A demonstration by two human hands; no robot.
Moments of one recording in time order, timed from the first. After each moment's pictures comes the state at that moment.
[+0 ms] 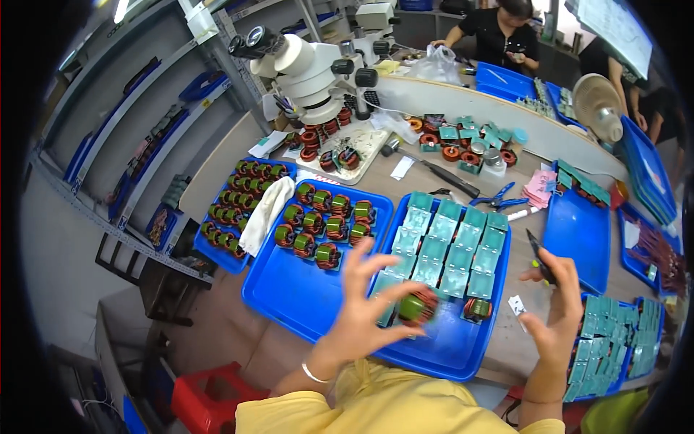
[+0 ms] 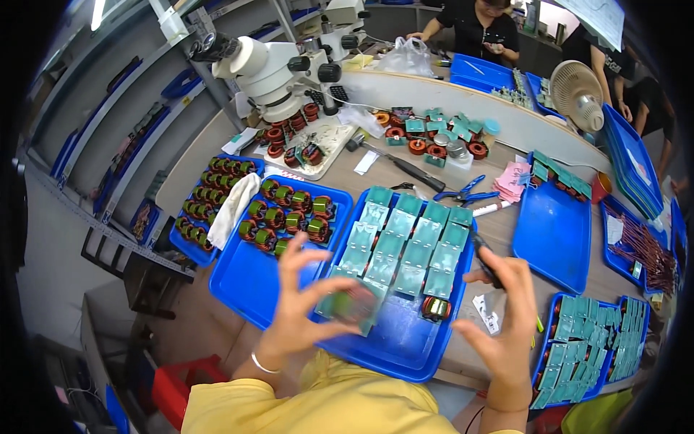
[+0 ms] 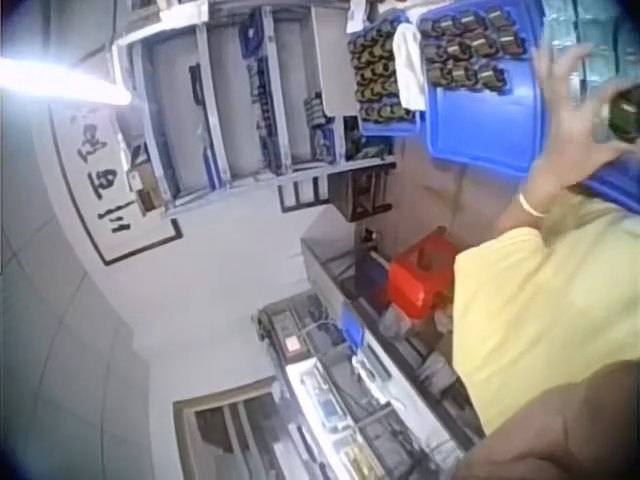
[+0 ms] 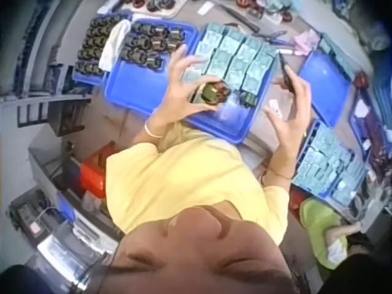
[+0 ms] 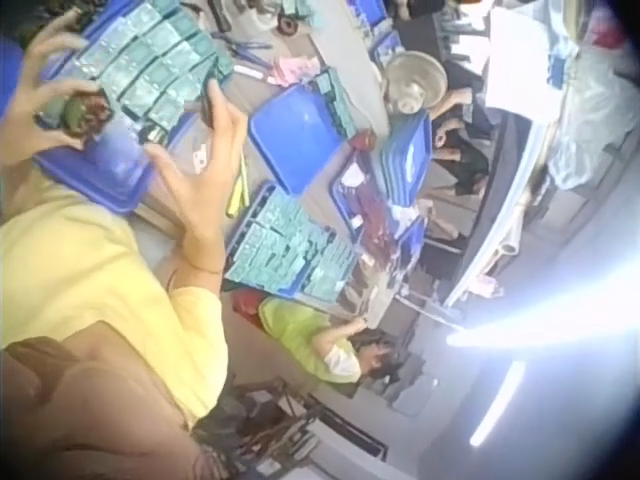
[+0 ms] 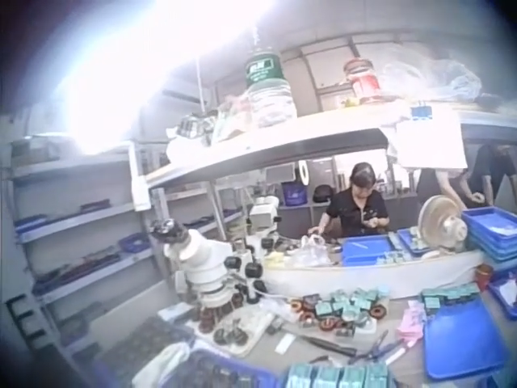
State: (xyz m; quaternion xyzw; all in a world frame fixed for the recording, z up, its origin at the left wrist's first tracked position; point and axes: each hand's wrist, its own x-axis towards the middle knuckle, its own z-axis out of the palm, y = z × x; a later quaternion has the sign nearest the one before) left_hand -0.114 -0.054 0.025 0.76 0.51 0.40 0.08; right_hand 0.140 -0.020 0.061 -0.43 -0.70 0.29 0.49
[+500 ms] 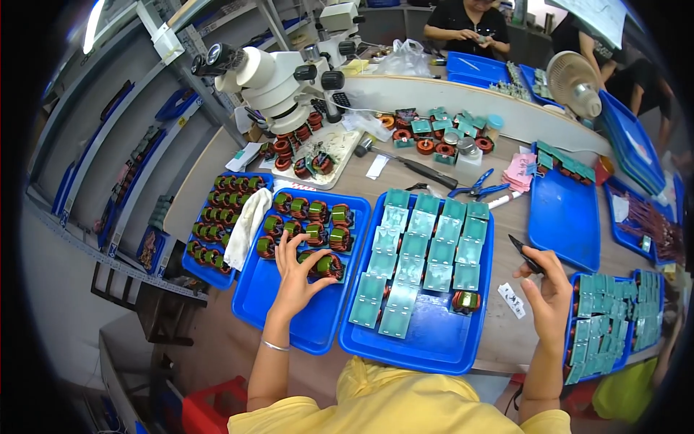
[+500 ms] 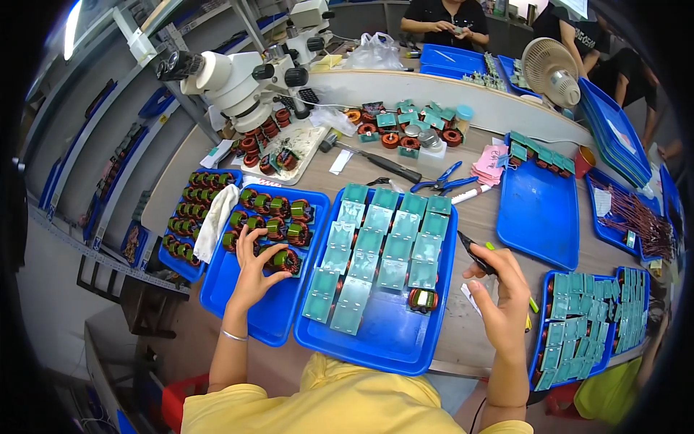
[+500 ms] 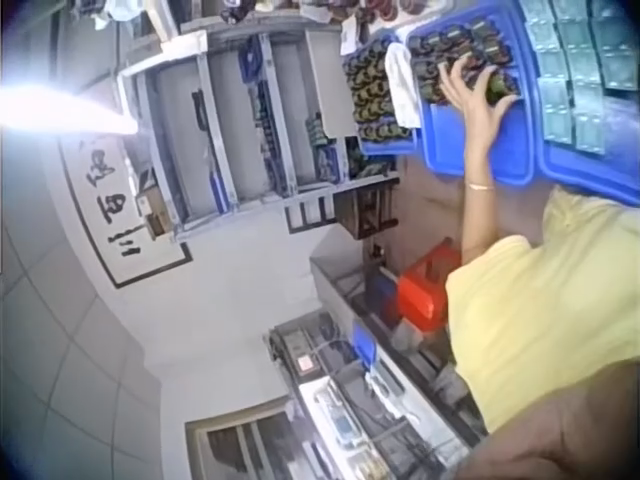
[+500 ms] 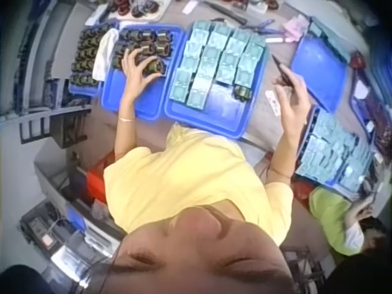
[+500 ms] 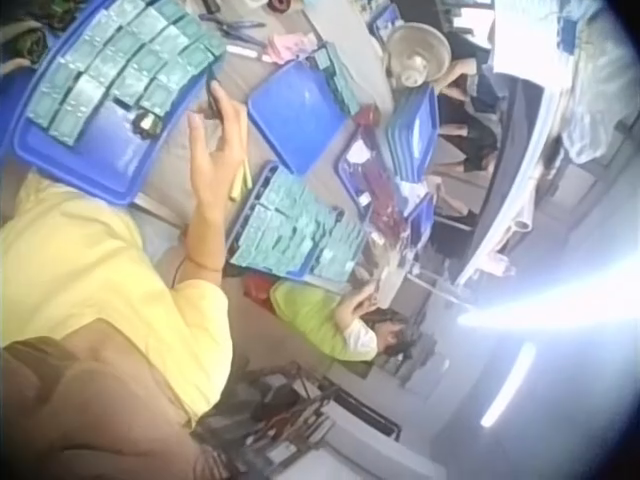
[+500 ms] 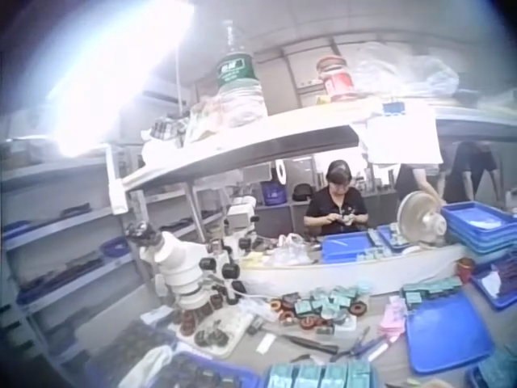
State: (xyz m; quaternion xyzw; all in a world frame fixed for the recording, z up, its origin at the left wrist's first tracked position) left_hand -0.213 -0.022 -0.044 0.72 0.66 0.23 0.04; right_hand 0.170 -0.010 0.024 -0.44 -0.66 0.34 0.50
